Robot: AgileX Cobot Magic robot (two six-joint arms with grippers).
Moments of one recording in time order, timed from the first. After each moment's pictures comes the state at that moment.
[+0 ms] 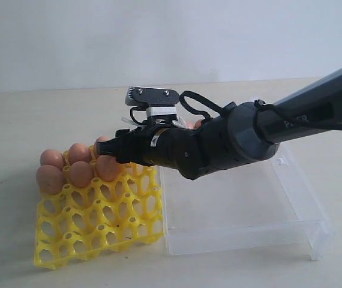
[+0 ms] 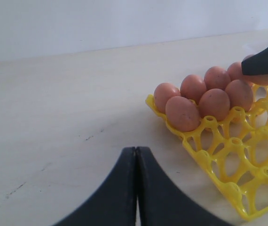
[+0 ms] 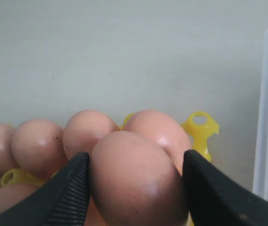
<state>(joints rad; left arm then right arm) -0.06 0.01 0.00 -0.19 0.37 0.21 0.75 2.11 -1.18 0.31 -0.26 0.17</state>
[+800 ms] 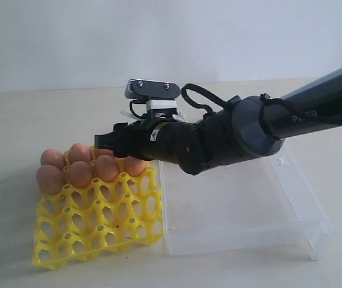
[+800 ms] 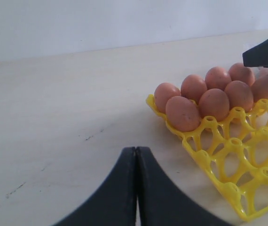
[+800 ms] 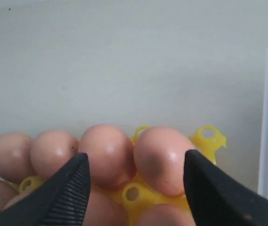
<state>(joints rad) -0.06 0.01 0.00 -0.19 0.37 0.21 0.75 2.08 -1.18 0.30 -0.25 0.18</state>
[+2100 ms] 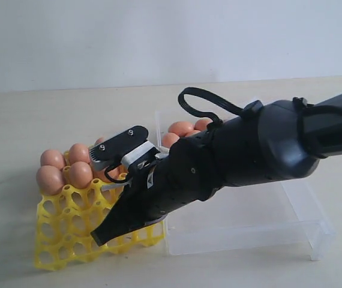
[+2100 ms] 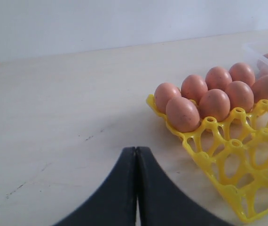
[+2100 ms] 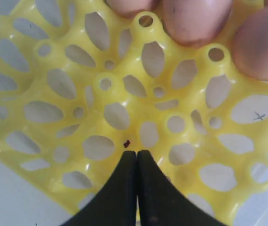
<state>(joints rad) -0.06 0.01 0.00 -0.19 0.37 0.21 0.88 1.91 -1.04 0.26 0.20 -0.15</state>
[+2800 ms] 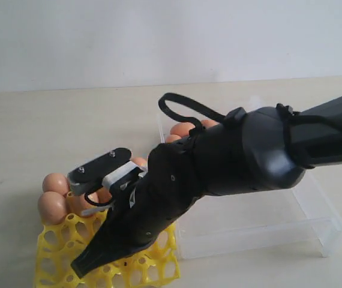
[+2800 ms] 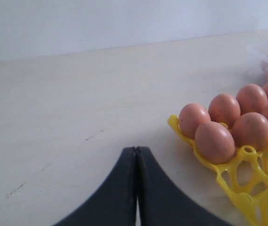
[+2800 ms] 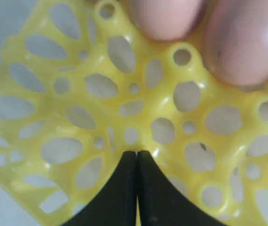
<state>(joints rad) -0.06 0.01 0.00 -0.19 0.37 0.21 0.95 1.91 -1.08 0.34 0.37 -0.15</state>
